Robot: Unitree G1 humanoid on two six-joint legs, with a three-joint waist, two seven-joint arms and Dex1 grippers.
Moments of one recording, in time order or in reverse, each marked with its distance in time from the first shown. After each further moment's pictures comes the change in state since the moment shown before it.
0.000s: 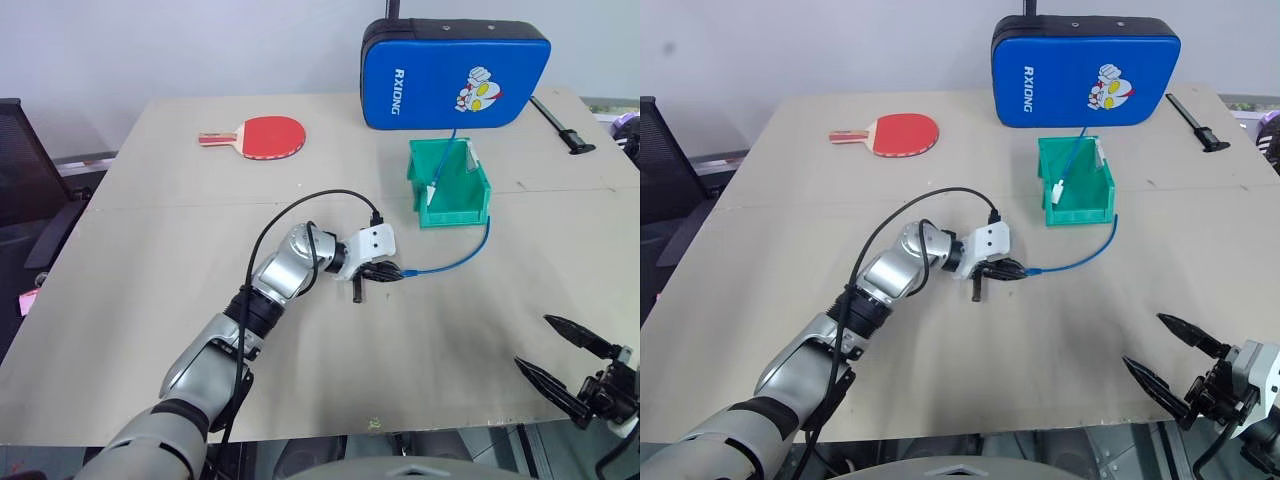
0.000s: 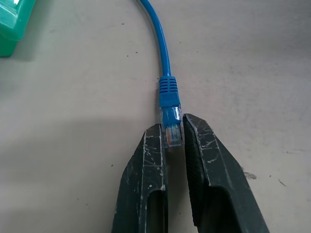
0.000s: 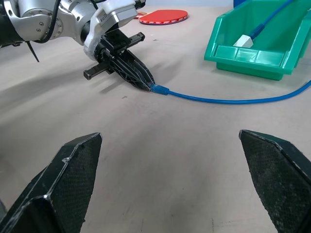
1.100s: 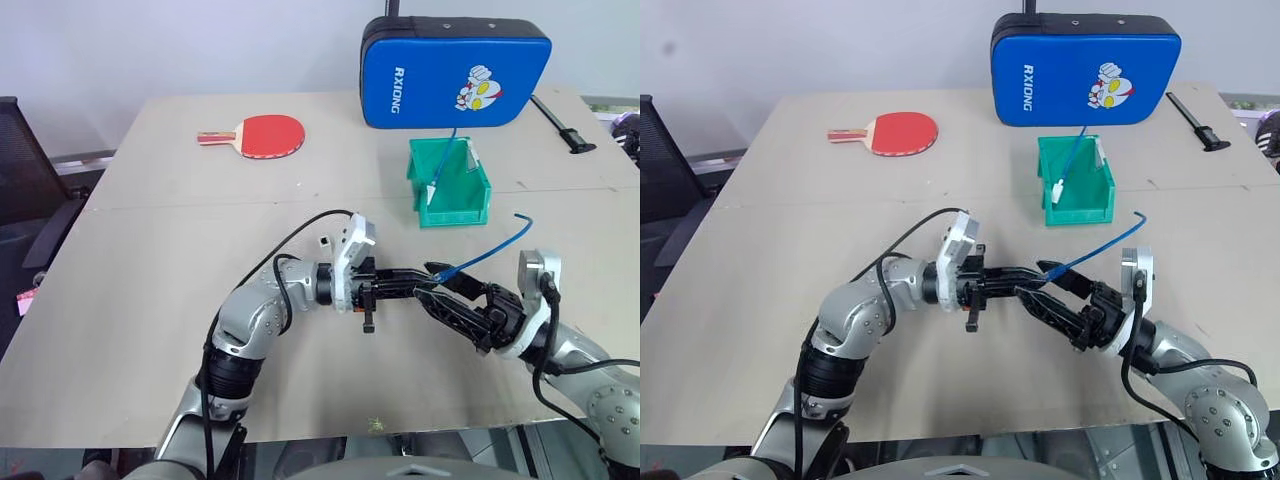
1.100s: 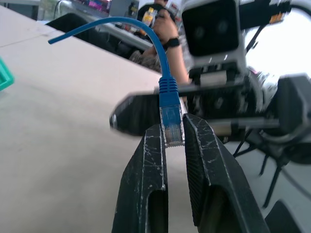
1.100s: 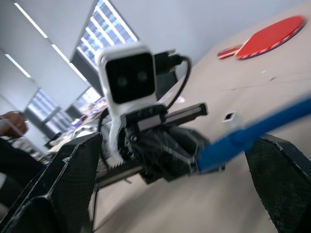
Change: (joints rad) left arm 0.328 -0.057 0.273 -0.615 -0.637 0.479 0.095; right arm -0.500 0.014 0.352 -0.206 0.510 0.673 -0.457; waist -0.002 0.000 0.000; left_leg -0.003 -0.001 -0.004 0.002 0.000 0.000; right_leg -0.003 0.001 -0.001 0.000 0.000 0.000
